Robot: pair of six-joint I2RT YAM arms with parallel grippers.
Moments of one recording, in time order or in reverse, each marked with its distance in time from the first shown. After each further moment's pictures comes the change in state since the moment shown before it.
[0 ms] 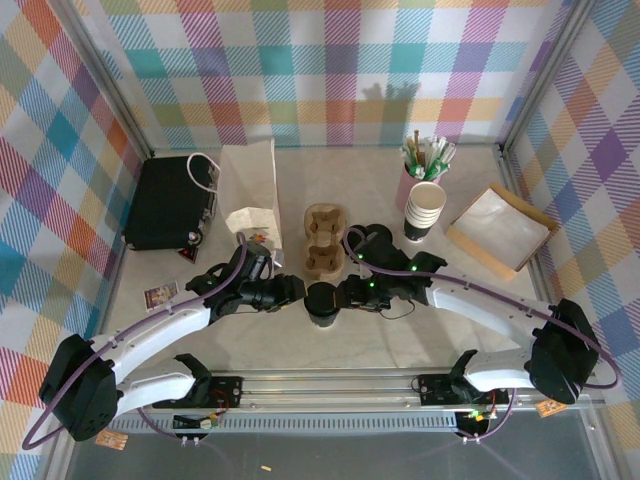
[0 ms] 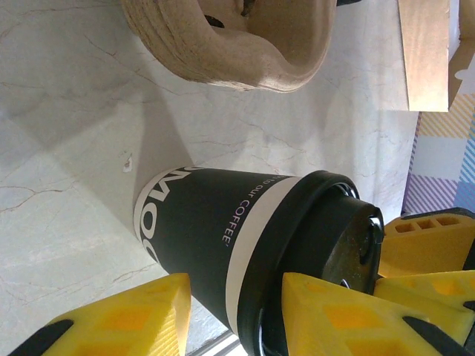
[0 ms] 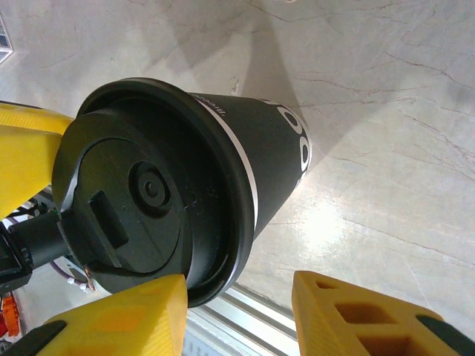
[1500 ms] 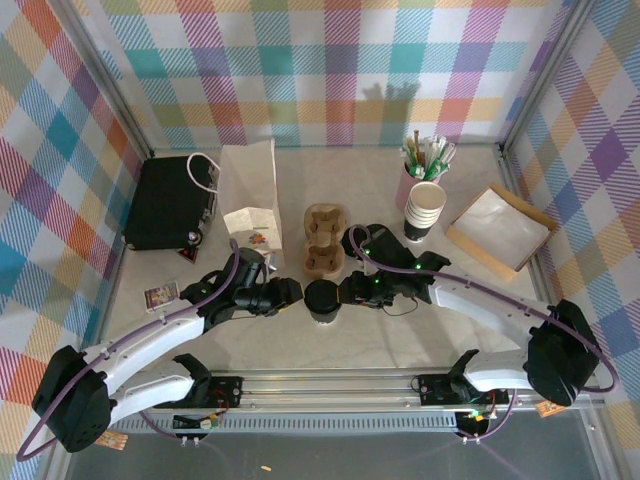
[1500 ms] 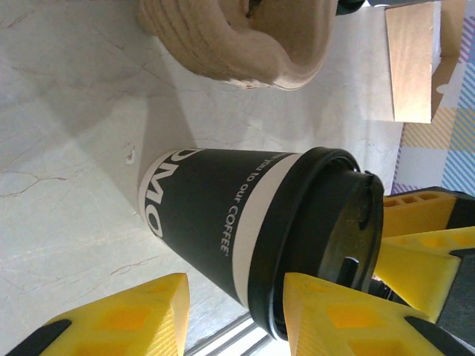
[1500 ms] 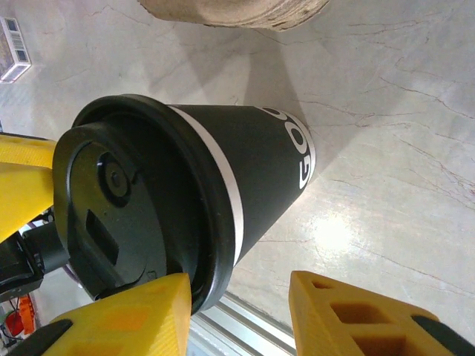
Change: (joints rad) left arm 0.000 -0.073 -0.065 0.050 -0.010 -0.060; right arm -0.058 0.000 -0.047 0.071 -0.062 -0.033
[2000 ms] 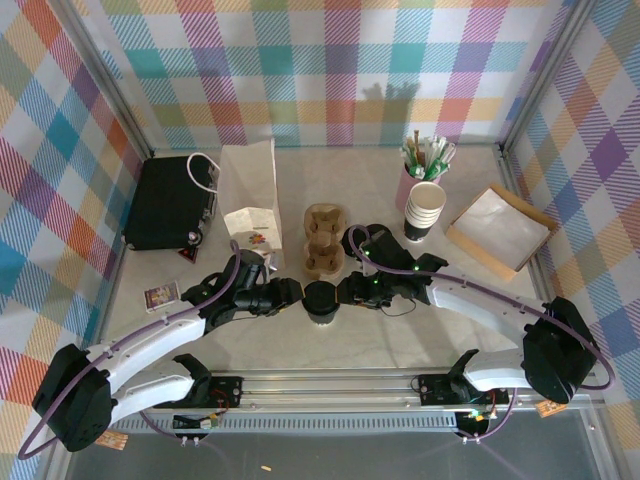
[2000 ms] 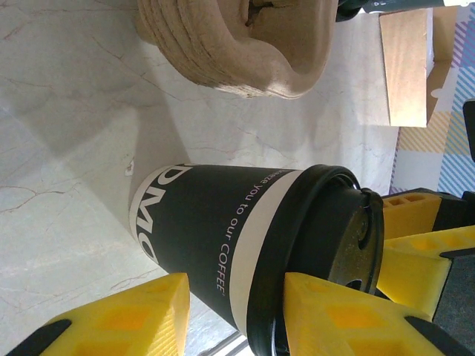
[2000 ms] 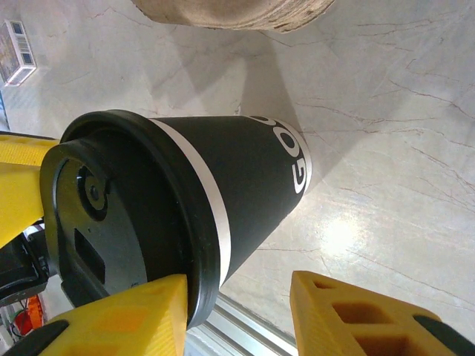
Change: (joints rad) left arm 0.000 0.006 -0.038 0.061 -0.002 0.000; right arm -0.003 0.014 -0.035 0.064 -0.021 0.009
